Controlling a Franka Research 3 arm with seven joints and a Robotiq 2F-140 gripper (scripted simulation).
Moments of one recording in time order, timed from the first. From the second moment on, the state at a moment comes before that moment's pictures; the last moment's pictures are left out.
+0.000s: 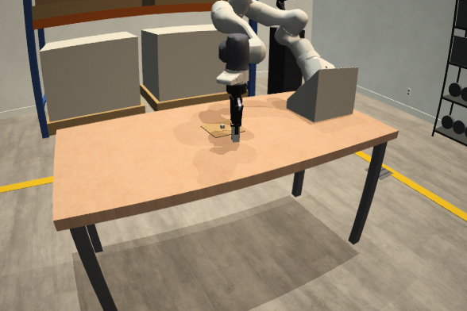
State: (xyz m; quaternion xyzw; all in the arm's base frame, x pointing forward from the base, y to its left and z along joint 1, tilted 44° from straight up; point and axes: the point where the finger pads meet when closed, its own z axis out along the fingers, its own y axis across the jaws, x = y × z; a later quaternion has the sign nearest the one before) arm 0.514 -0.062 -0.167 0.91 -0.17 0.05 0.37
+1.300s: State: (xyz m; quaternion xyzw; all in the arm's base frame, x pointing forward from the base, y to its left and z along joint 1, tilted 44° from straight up) arm 0.539 -0.046 -0.041 0.91 -0.16 0.05 0.38
